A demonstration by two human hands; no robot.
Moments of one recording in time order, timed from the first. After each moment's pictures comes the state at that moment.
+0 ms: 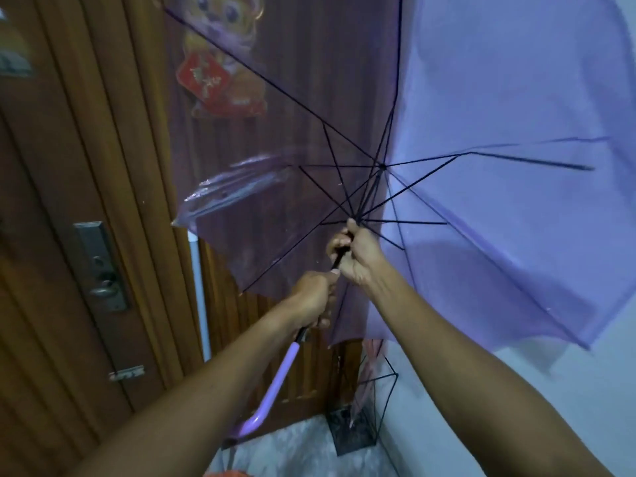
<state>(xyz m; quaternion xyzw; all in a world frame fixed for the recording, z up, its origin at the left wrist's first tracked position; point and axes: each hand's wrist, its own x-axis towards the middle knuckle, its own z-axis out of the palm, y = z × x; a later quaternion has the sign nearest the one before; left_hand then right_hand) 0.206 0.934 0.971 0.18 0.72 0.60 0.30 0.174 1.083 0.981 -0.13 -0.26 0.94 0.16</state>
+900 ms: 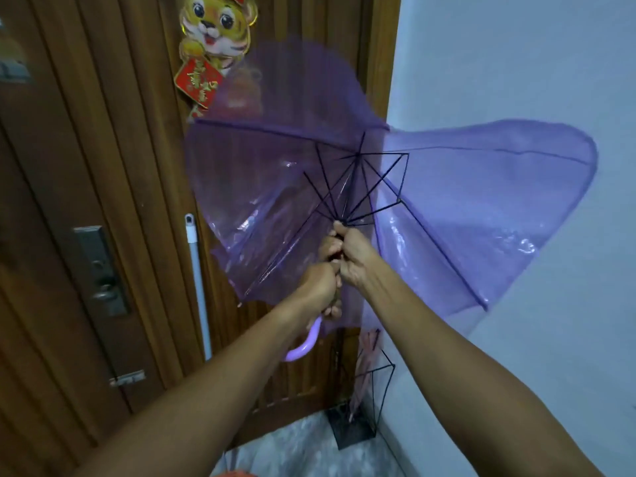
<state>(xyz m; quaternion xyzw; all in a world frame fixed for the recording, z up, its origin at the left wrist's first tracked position) 0.222 0.923 0.983 0.14 0.71 0.63 0.29 0.190 1.045 0.982 -0.13 -0.28 0.94 0.12</state>
